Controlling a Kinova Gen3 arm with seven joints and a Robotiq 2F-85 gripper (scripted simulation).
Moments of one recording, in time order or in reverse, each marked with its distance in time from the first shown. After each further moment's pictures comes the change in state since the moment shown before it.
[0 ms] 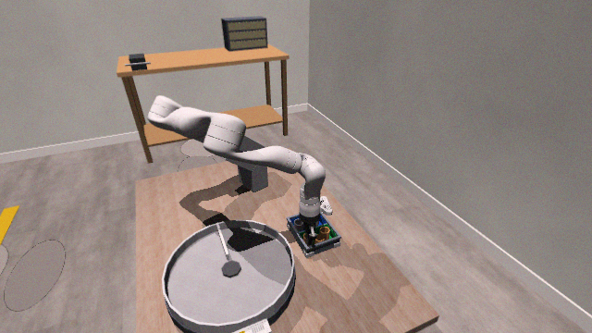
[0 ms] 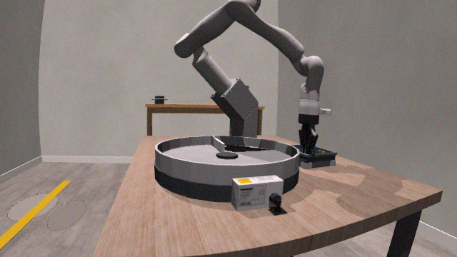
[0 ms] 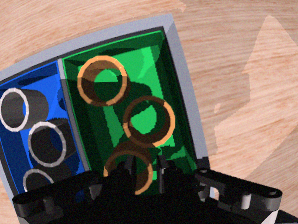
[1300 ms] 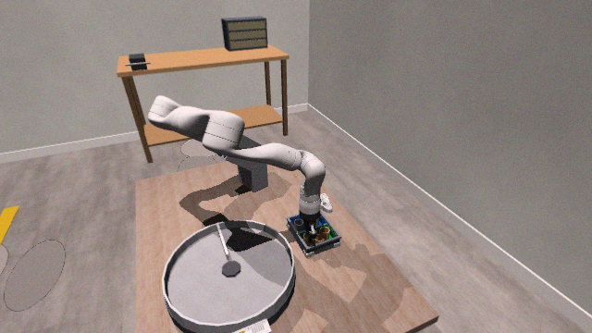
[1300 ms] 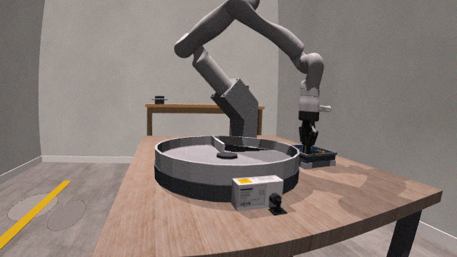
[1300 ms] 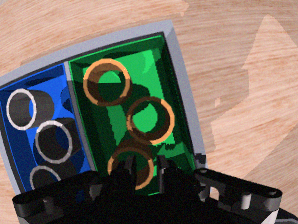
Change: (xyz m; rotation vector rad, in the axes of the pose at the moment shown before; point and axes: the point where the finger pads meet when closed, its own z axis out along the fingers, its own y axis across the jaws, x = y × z) arm 0.000 -0.001 -0.011 0.000 0.000 0.000
